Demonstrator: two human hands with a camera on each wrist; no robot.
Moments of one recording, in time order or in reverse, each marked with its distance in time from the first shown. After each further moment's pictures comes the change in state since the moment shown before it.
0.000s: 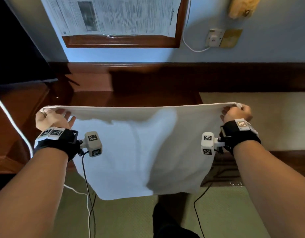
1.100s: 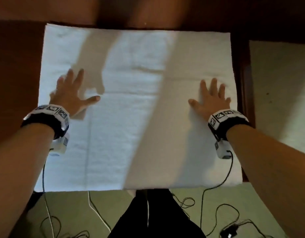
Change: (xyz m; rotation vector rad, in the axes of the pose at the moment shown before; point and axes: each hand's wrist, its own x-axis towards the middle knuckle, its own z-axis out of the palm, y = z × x) left_hand 0.187 -0.234 0.139 1.780 -1.033 0.208; right_hand 0.108 0.202 0.208 -1.657 -0.999 -0.321
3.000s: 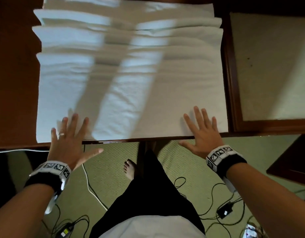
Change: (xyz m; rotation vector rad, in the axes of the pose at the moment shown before) left_hand -0.228 -0.060 0.159 0.339 0.070 0.164; right_hand -0.211 0.058 0.146 -0.225 0.163 -0.363
